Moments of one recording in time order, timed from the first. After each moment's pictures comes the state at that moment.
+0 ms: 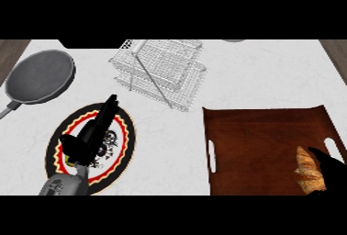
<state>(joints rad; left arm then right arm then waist) -0.11 0.17 -0.14 -1.37 0.08 -0.04 -0.08 0.15 -0.70 0.32 -1.76 0.50 0.07 0.92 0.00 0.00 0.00</state>
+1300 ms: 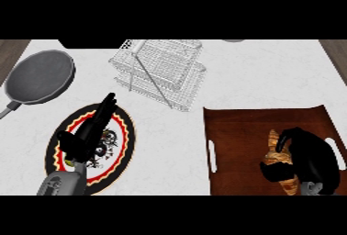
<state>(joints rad) -0.13 0.14 -0.07 -1.35 0.05 -0.10 -0.08 -0.01 -0.40 0.30 -1.83 0.88 0.08 0.92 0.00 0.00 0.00</state>
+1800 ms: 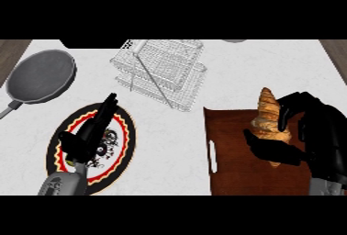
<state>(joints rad) -0.12 0.13 -0.07 -1.36 0.04 -0.10 -0.07 -0.23 -0.29 0.24 -2.08 0.83 0.05 0.96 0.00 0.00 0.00</state>
